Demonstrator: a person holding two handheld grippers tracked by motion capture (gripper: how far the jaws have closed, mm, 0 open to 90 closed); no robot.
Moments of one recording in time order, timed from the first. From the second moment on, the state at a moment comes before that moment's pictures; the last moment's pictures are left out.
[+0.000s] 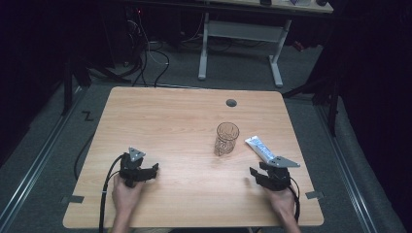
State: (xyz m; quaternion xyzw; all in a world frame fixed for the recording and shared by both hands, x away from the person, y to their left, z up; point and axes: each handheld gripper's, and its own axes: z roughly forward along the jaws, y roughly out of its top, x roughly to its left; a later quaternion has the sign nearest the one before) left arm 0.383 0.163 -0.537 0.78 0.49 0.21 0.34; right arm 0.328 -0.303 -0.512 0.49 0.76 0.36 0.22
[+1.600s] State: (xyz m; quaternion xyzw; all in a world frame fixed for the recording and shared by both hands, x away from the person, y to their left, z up) left arm 0.384 0.163 -0.537 0.77 0.50 0.21 0.34; right arm 0.381 -0.354 -0.472 0.51 0.74 0.38 0.23
